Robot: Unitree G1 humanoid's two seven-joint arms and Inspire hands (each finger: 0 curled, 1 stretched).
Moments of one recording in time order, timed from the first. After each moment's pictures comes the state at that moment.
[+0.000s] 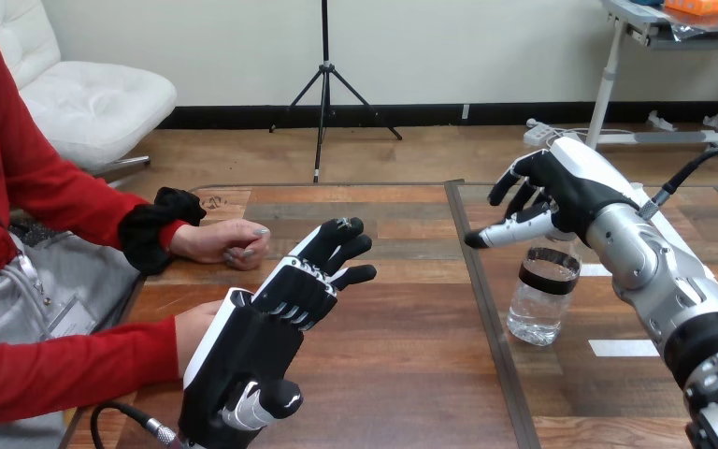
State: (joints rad) left arm -0.24 -0.06 0.25 0.99 -0.66 -1.12 -1.35; right arm -0.86 -0.41 0.28 1.17 -0.47 -0.21 -0.01
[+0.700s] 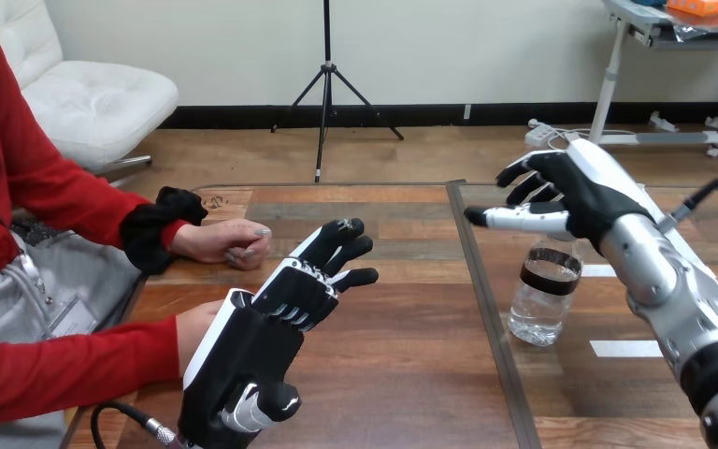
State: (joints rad) left arm -0.24 -0.06 0.26 0.99 -0.67 -1.12 -1.36; right arm -0.75 -0.43 0.21 1.05 -0.40 -0.23 -0.03
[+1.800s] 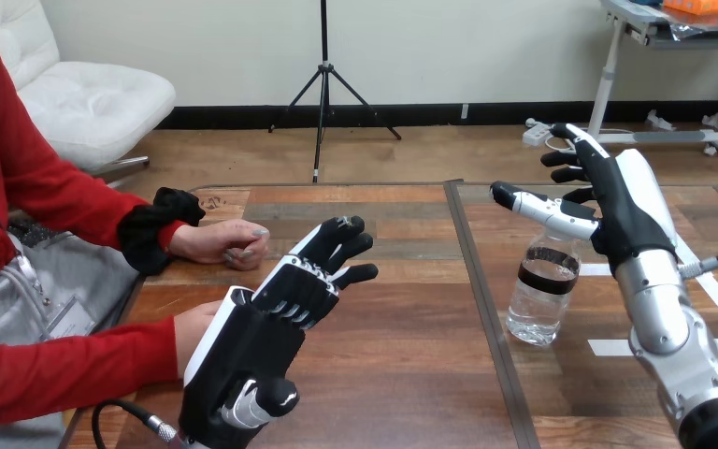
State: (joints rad) left arm -0.25 -0.07 0.28 0.99 -0.67 -1.09 -1.37; right arm -0.60 -0.38 0.09 0.99 -0.27 -0.40 -0.22
